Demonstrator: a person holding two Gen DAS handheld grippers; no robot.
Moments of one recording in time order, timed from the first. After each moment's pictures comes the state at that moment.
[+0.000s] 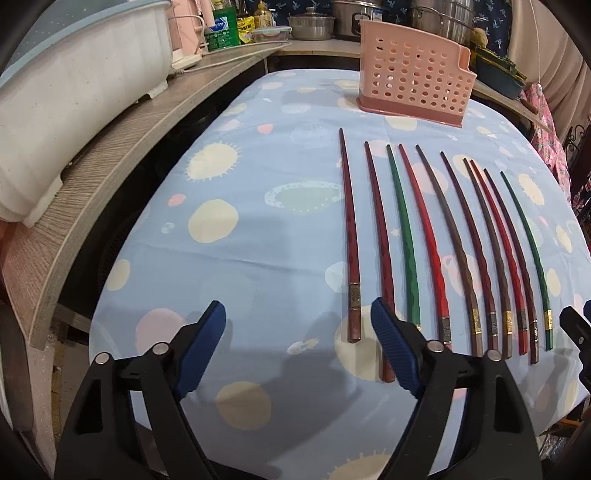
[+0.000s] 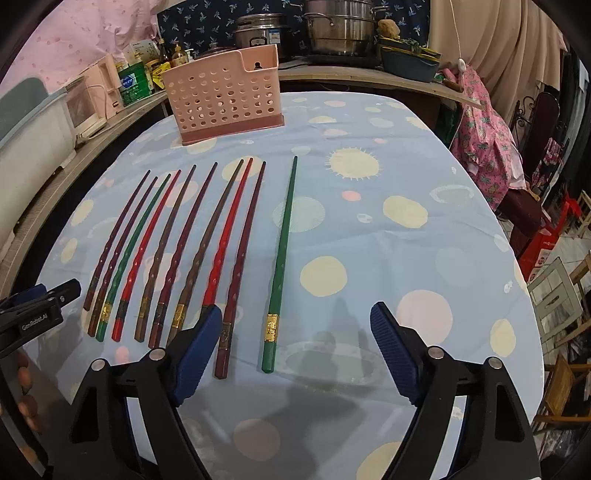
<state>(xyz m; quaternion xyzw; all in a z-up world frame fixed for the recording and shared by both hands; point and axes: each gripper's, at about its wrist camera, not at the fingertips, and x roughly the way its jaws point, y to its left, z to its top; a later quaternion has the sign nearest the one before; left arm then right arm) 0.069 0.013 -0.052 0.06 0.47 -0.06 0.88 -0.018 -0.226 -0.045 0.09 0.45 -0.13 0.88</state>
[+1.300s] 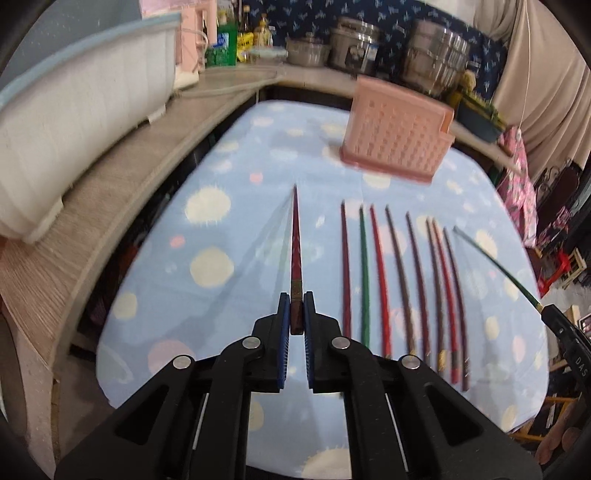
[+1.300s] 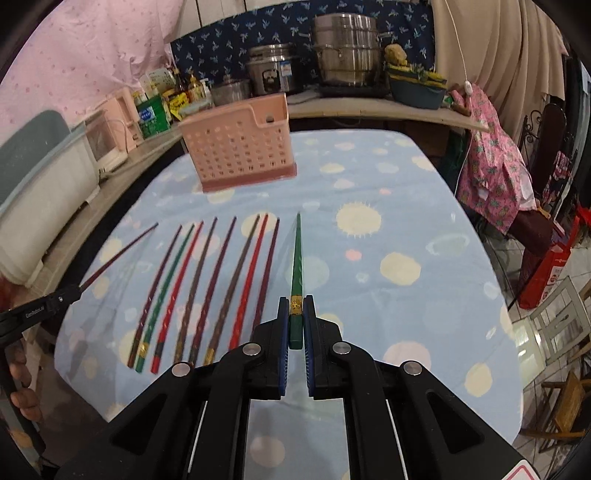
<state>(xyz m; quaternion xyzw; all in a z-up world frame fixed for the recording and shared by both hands) 0.081 0.032 0.026 -0.02 0.44 -0.11 0.89 -0.012 -0.245 0.039 0.10 0.37 -0.09 0.92</state>
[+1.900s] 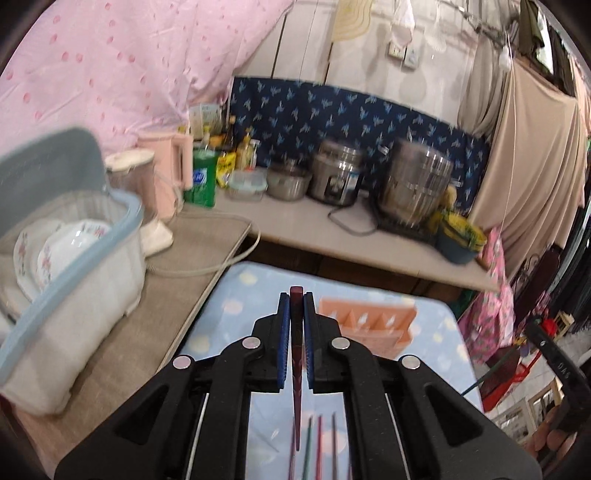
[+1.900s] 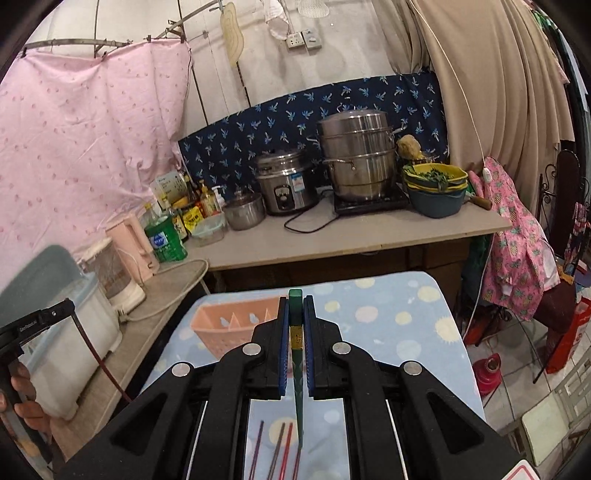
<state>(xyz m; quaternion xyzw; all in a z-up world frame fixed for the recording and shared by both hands) 0.211 0.004 0.211 -0.07 0.28 -0.13 0.95 0.130 -0.316 0.189 0.15 0.23 -0.07 0.96</state>
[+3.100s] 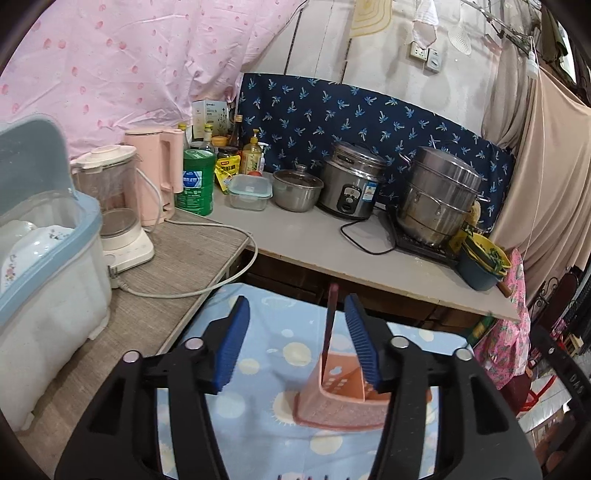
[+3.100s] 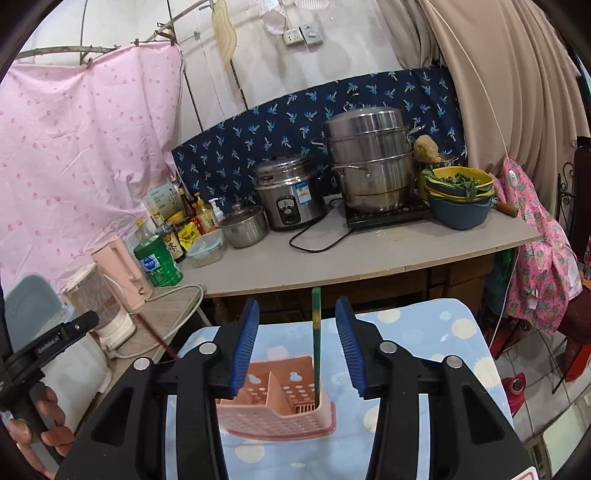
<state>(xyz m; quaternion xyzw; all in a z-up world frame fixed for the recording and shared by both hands) 0.294 -0.028 0.171 -0.08 0.28 -0.10 0.95 0.215 -0.320 0.169 0.16 0.22 -0.06 0.96</state>
